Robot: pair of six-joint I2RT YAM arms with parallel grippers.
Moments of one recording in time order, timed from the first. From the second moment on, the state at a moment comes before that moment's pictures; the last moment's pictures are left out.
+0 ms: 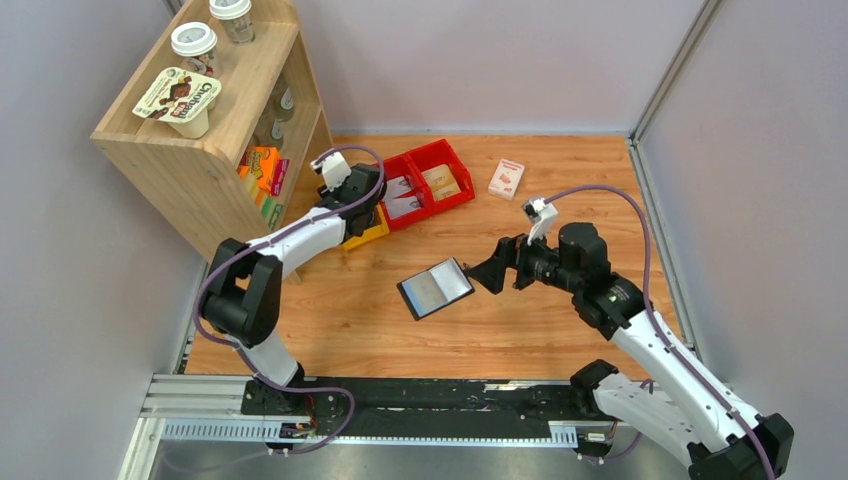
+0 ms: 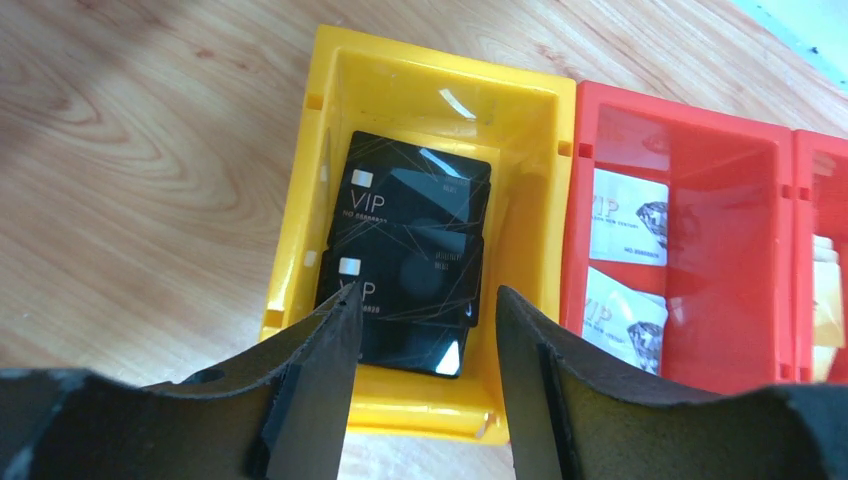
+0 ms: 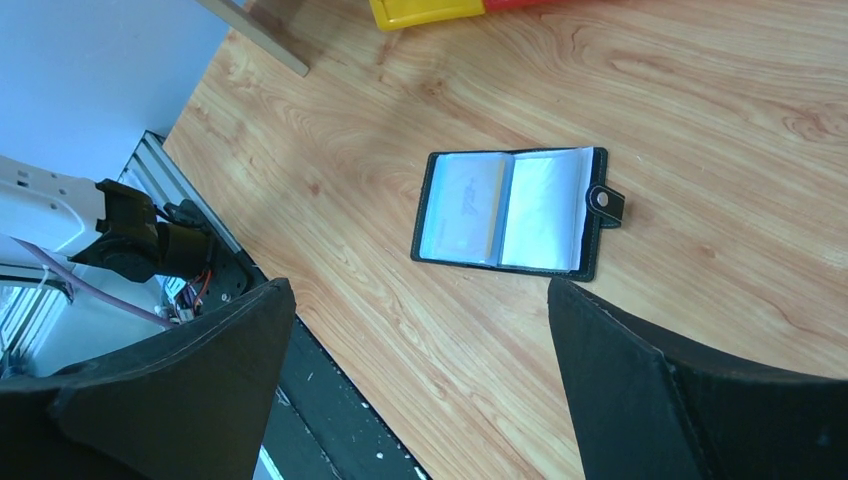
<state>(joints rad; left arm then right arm) -0.46 1.71 1.13 -0.18 -0.74 -0.82 0.54 0.81 0.73 -0.30 -0.37 0.40</state>
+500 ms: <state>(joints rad) -0.48 1.41 1.12 -0.36 -0.37 -0.68 0.62 1.05 0.75 -0.32 -0.30 0.37</state>
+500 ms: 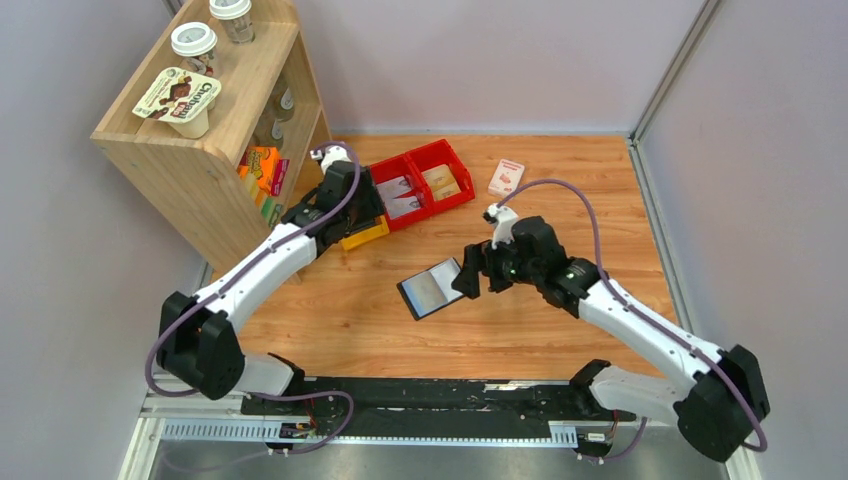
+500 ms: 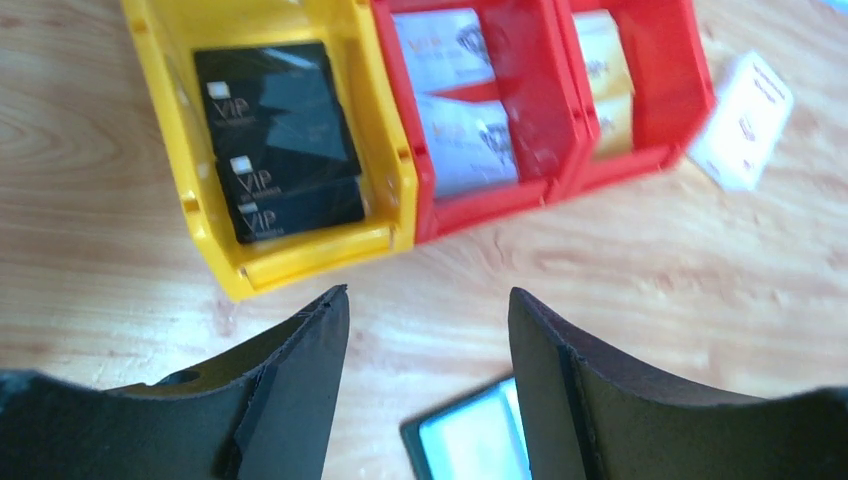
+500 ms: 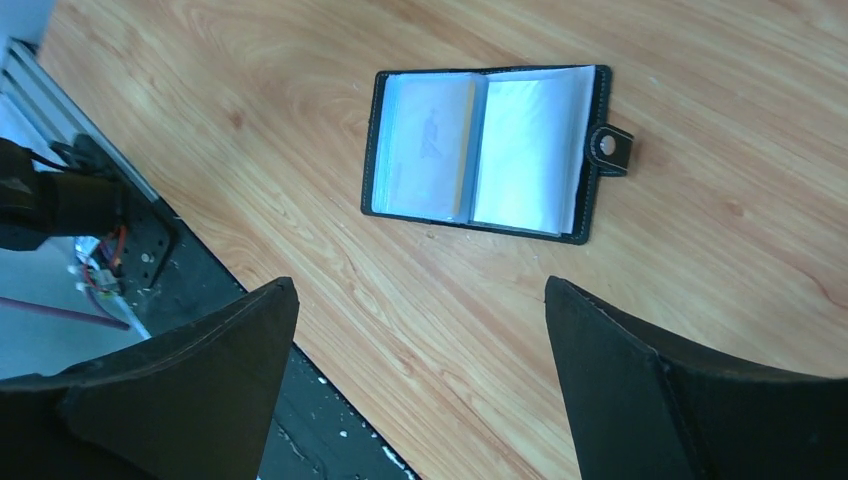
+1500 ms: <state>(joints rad) -0.48 1.02 0.76 -0.45 0.13 -0.48 0.97 1.78 1.14 -0.44 0.06 0.21</state>
